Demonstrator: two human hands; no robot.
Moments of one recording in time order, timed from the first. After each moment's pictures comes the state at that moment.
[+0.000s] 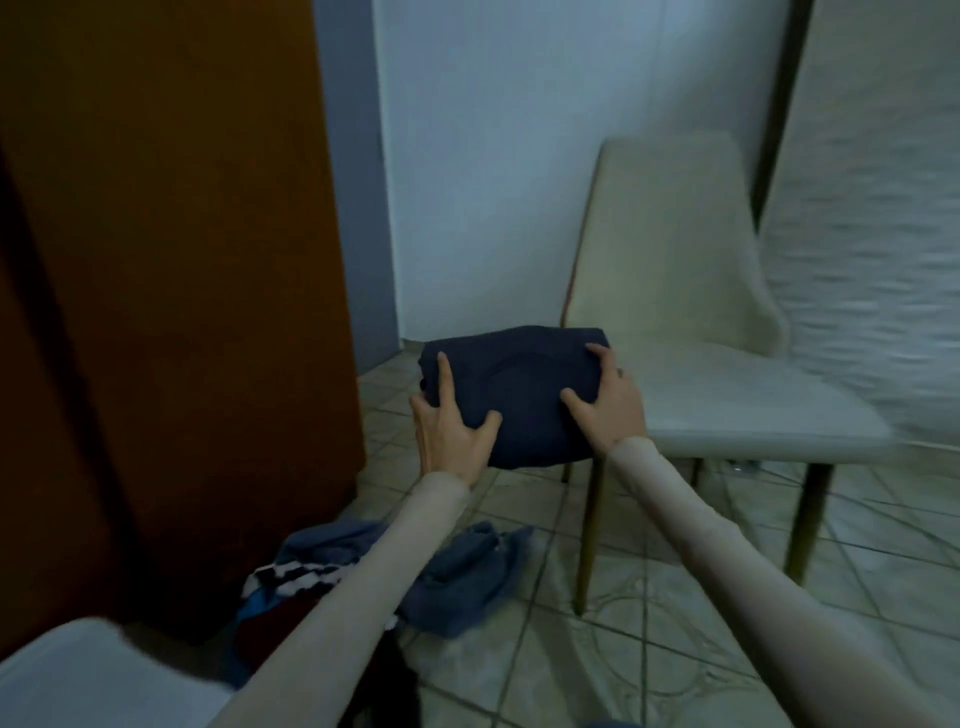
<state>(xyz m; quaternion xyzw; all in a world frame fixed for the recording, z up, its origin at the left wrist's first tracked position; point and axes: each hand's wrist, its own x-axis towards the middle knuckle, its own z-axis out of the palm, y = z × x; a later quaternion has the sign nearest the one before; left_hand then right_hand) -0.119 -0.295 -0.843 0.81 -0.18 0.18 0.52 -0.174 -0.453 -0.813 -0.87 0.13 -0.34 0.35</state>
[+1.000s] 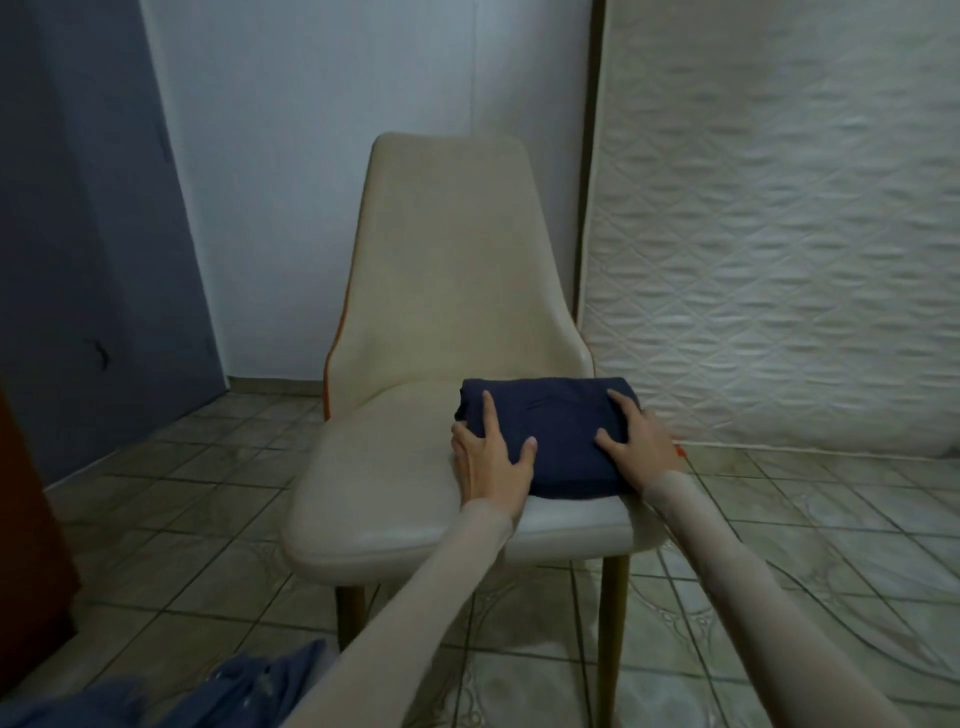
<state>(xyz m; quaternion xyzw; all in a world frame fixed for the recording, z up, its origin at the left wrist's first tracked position) -0.108 -0.699 -0.853 0.84 -0.30 0.06 0.45 -0.189 -0.857 -0.843 -0.88 0.28 -0.29 0.25</state>
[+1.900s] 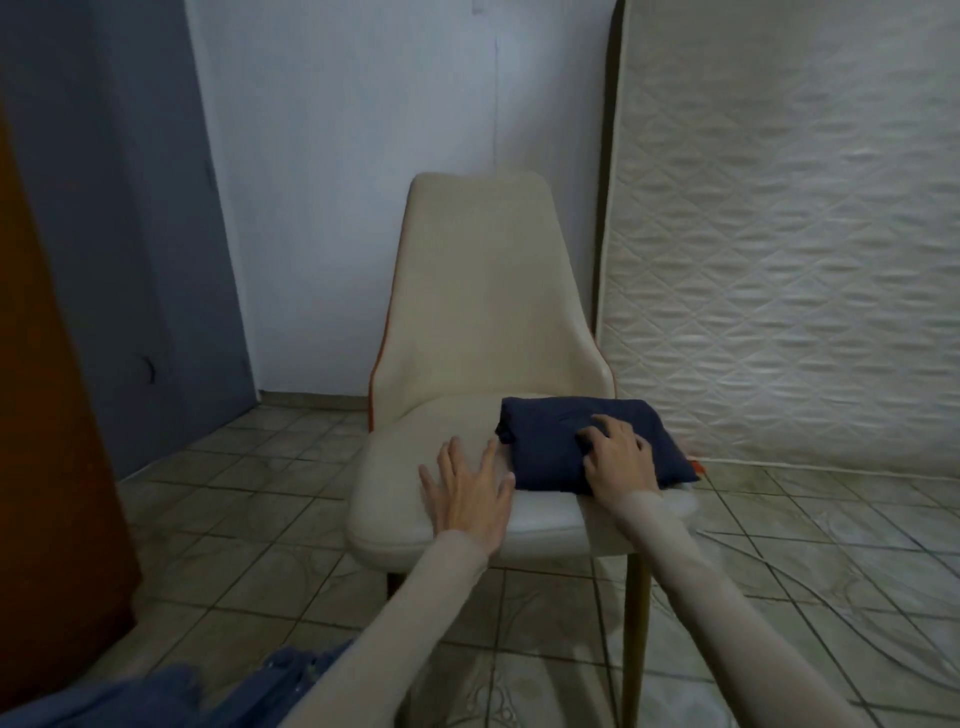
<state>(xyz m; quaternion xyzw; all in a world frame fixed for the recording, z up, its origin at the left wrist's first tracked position) -0.119 -0.612 -0.843 0.92 -0.31 0.11 0.19 -0.188 -0.775 -0.828 -0.93 0.26 -0.26 0.05</state>
